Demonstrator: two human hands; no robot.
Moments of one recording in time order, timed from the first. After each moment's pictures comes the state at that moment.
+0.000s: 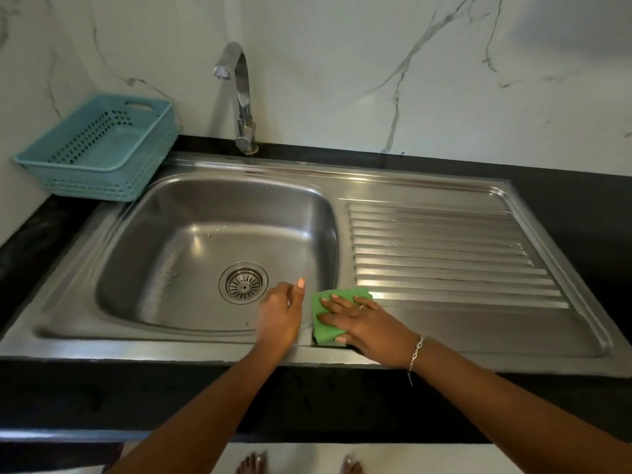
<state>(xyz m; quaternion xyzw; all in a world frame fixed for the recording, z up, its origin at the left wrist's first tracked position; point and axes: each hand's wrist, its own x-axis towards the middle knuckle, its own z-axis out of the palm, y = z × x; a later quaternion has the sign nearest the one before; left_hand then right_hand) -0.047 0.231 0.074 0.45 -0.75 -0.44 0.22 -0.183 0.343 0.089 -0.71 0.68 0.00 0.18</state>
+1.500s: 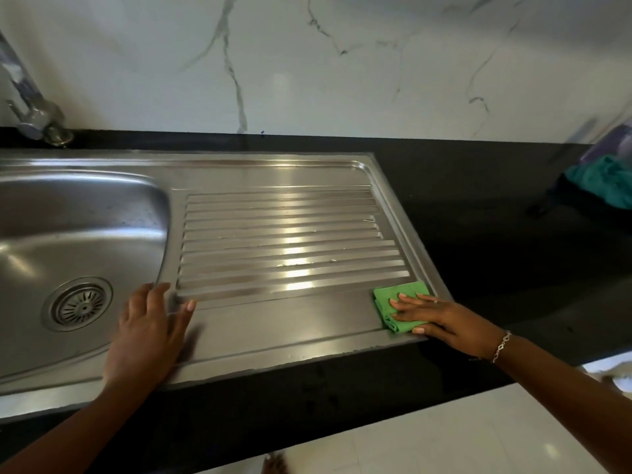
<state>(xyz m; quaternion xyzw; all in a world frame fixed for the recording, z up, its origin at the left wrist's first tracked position) -0.124 0.305 0.071 0.45 -0.85 -0.24 0.11 -0.440 0.619 0.097 -0.59 0.77 -0.06 0.25</state>
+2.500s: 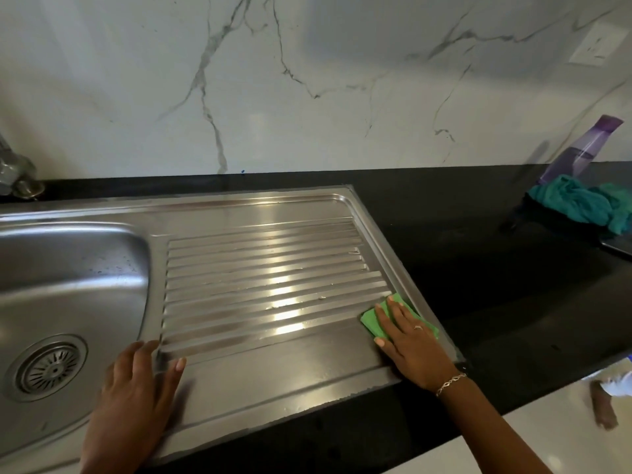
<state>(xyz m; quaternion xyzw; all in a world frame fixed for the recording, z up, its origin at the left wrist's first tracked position) -0.128 0.305 0.066 0.44 -0.86 -0.24 0.13 -0.404 0.573 0.074 -0.37 0.92 0.00 0.11</state>
